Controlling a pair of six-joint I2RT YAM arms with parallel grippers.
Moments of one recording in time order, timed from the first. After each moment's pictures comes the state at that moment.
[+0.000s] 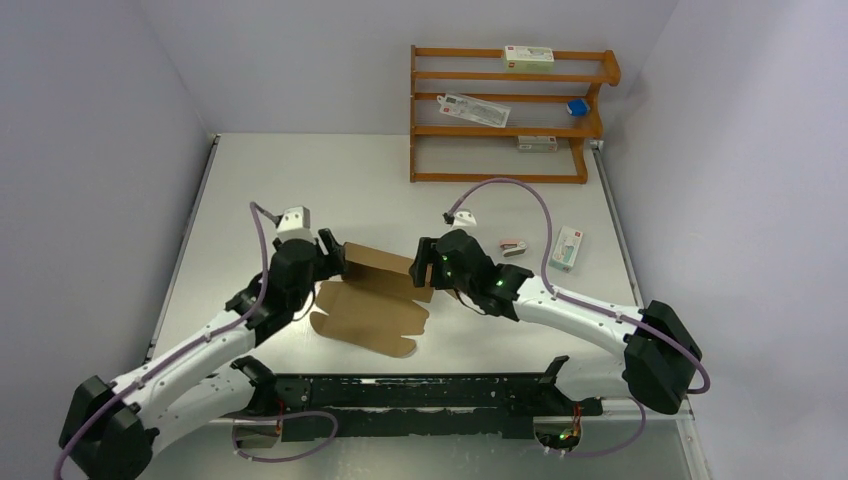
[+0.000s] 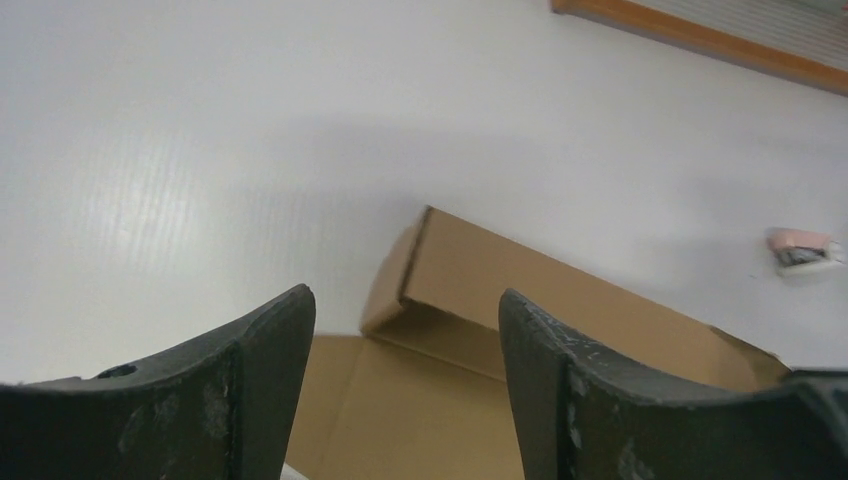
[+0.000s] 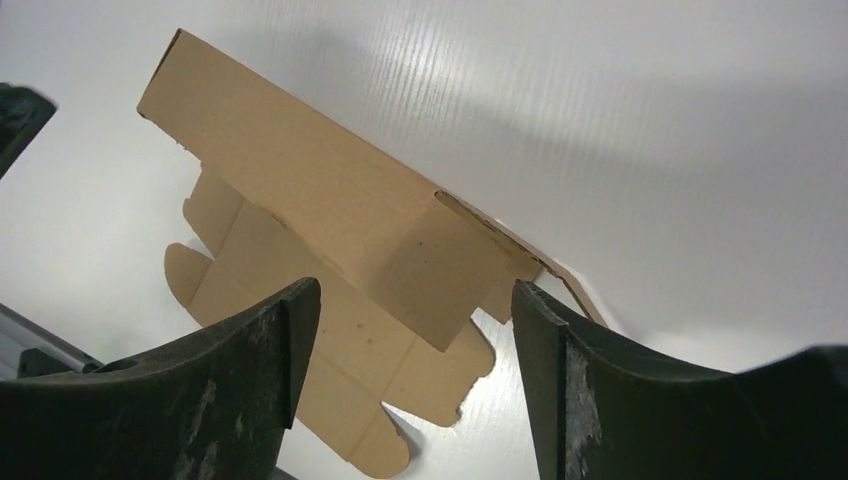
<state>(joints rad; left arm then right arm) -0.69 0.84 0.49 -0.06 -0.52 -0.58 0.90 1.27 0.78 -0.14 0.27 0.66</state>
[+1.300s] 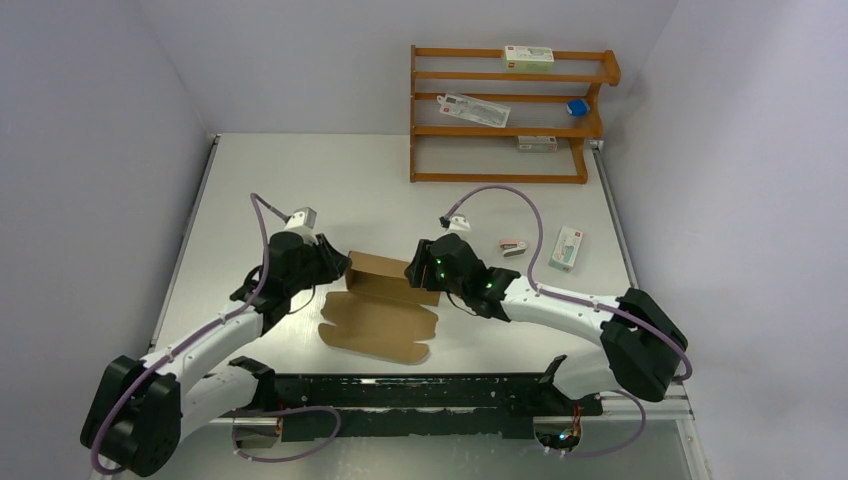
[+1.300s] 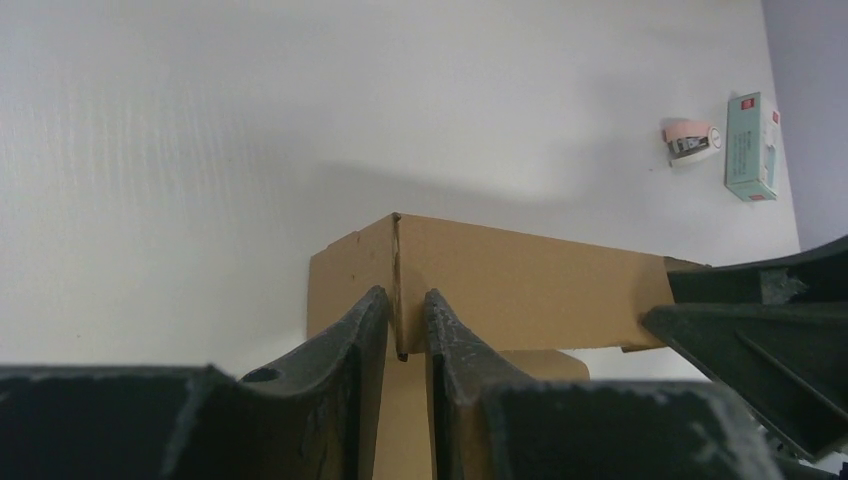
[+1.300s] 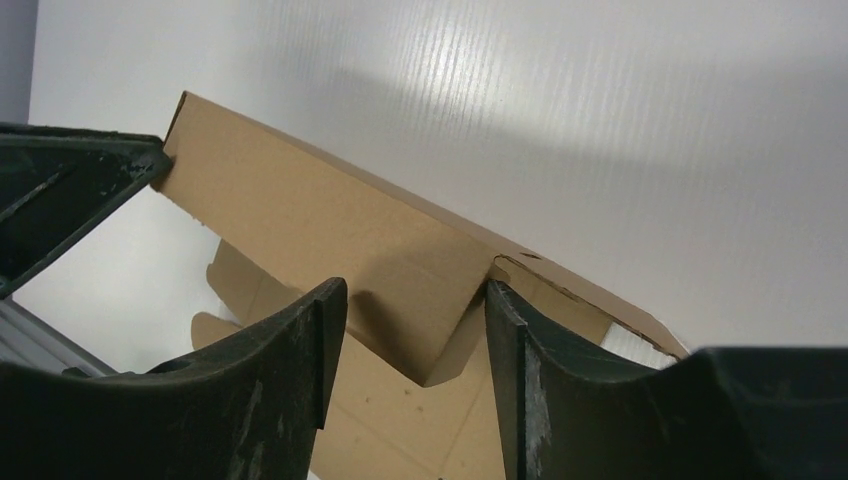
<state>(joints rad) -0.41 1.03 0.42 0.14 0.08 -0.60 0.90 1.36 0.73 0.02 0.24 0.75</state>
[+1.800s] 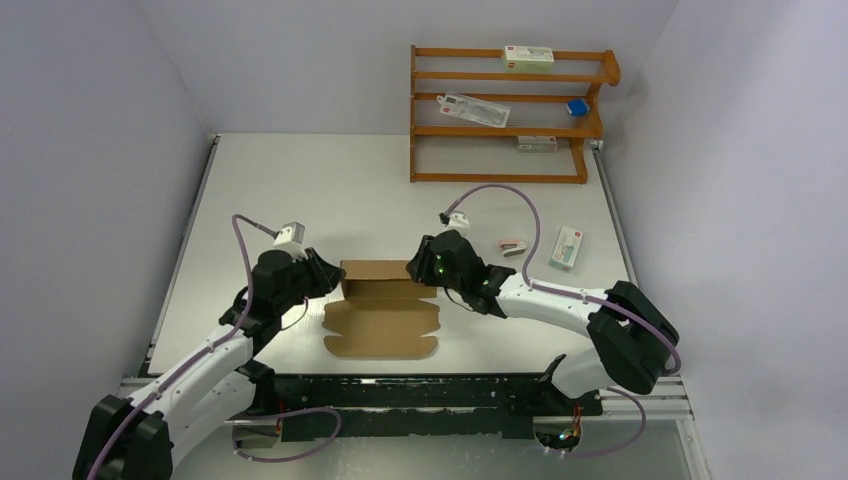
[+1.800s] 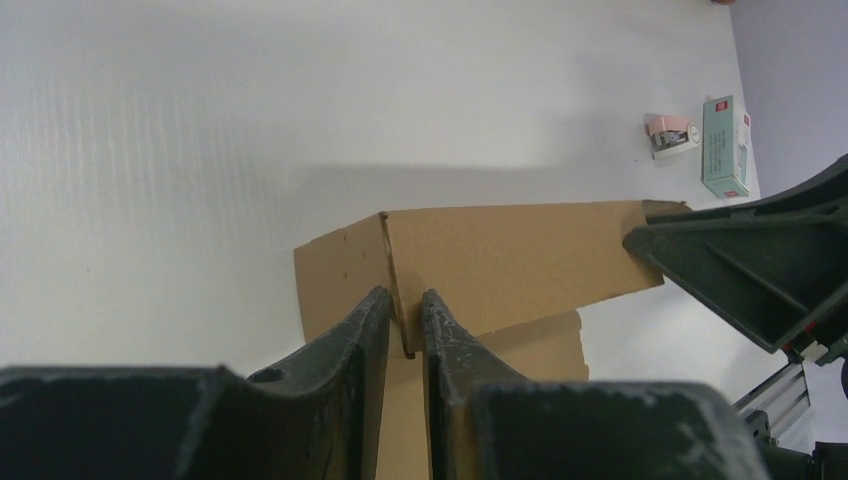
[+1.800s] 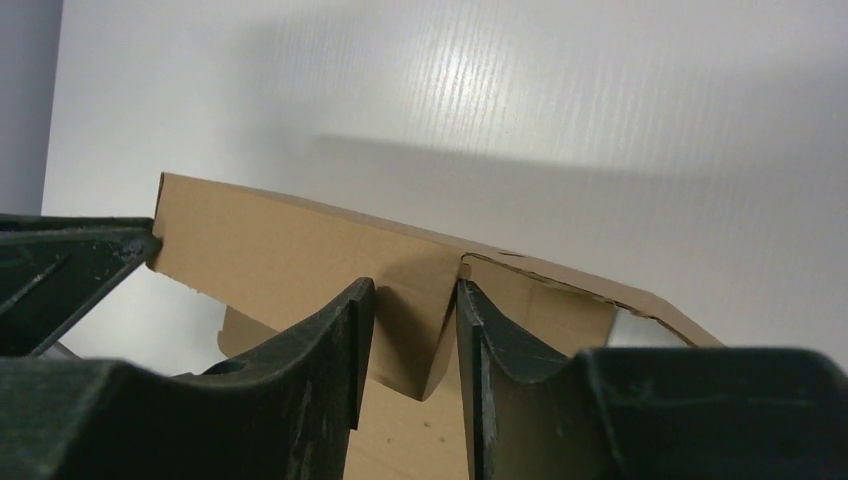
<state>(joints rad) -0.40 0.84 0.30 0.11 0.09 -0.66 0.87 1.42 0.72 0.12 0.21 0.76</state>
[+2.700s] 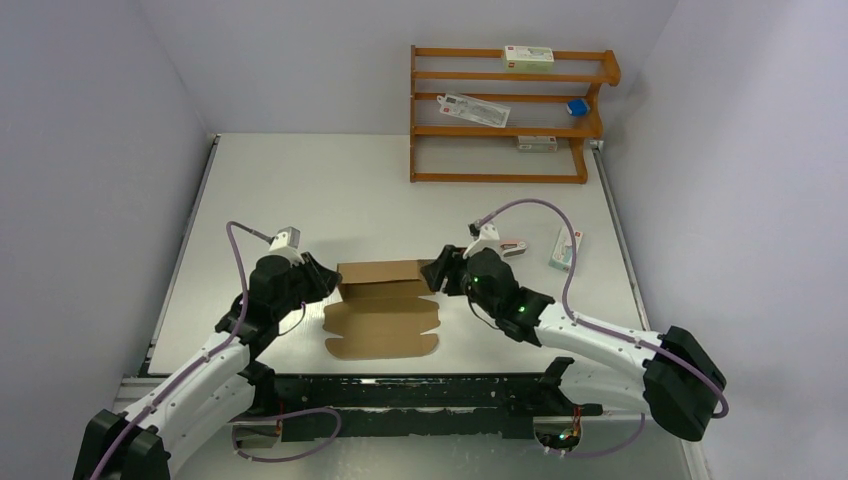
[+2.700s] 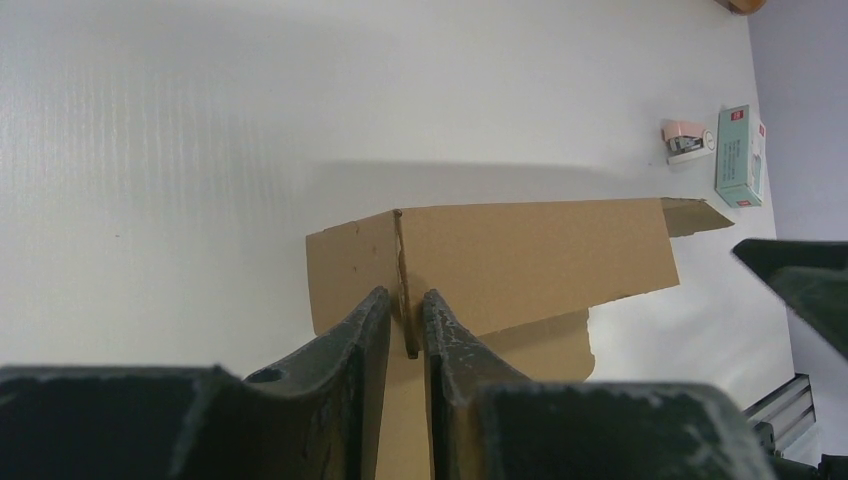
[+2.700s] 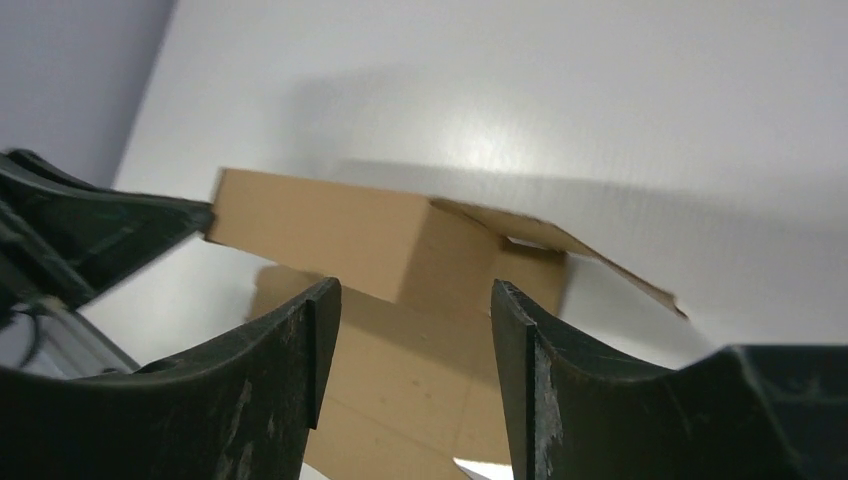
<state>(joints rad) -0.40 0.75 0.27 0.03 0.05 -0.68 0.86 1.10 0.53 0.20 0.25 0.68</state>
